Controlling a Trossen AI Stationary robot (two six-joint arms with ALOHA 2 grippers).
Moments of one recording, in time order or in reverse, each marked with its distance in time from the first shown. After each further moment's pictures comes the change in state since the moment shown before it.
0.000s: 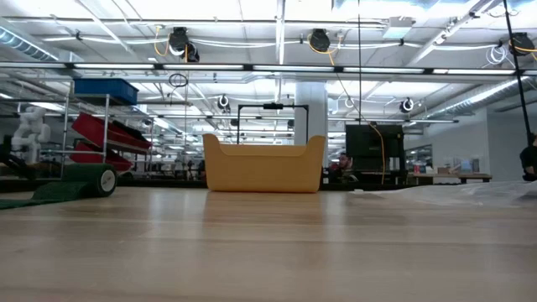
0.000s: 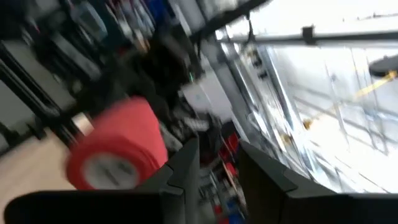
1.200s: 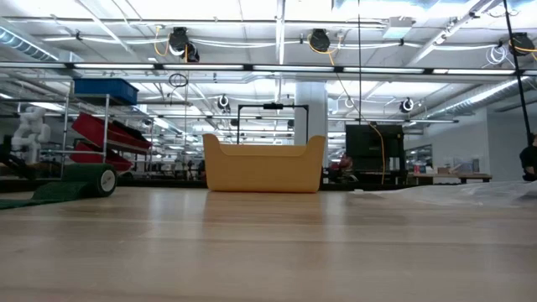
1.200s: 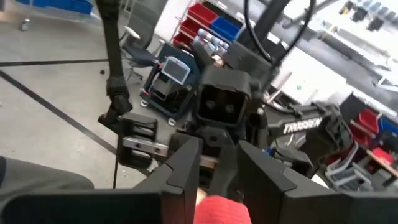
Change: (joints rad) left arm 0.025 0.000 0.000 -0.144 -0.107 0.007; right arm -0.133 0.002 0.129 -0.509 -0.397 0.837
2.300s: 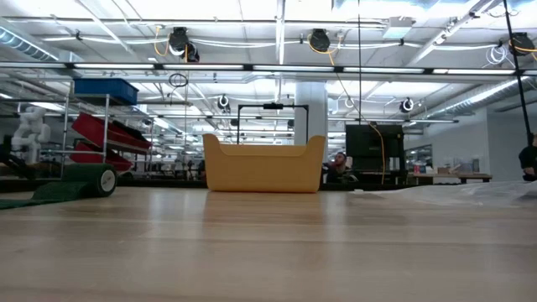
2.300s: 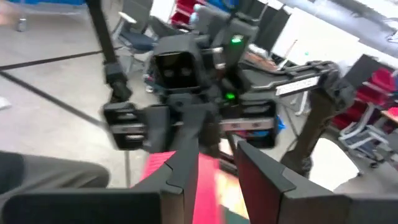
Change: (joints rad) left arm -0.030 0.000 0.000 -0.053 0.005 0.172; right arm -0.021 -0.042 0.000 -0.158 0.012 0.197
